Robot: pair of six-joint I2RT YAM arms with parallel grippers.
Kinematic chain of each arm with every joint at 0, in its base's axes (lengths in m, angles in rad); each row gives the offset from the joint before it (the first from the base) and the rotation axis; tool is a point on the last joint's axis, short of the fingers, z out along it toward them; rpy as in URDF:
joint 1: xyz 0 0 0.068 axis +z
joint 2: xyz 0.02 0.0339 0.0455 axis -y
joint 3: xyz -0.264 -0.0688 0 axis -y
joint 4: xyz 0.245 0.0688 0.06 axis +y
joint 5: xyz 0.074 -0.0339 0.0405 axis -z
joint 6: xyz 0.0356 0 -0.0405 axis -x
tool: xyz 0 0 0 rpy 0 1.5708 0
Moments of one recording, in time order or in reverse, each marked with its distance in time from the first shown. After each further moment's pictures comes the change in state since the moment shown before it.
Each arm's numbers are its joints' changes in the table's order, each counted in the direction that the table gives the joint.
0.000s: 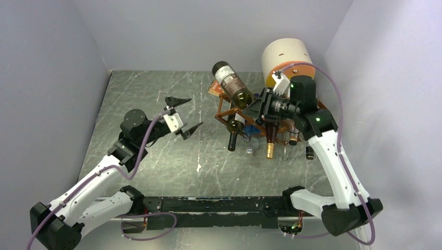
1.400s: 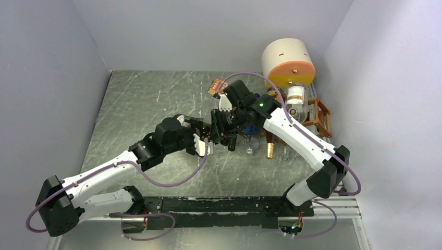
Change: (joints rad) left arm -0.254 -0.145 -0.029 0.282 -0.314 -0.561; right arm 0.460 -0.421 0.217 0.265 0.063 0.022
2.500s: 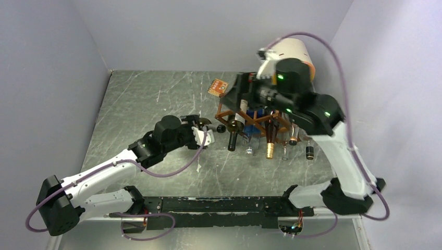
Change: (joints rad) left arm -0.019 -0.007 0.030 -0.009 -0.128 0.178; right arm -0.014 0.148 0.397 0.019 0.371 0.063
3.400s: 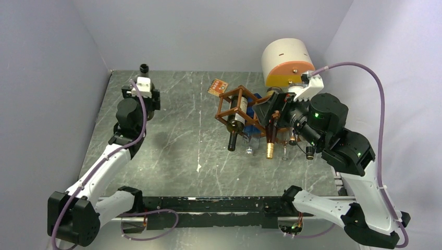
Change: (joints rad) left arm 0.555 0.023 -0.051 -0.393 -0.302 0.590; right arm -0.002 0.428 -0.353 -0.092 0.390 -0.007
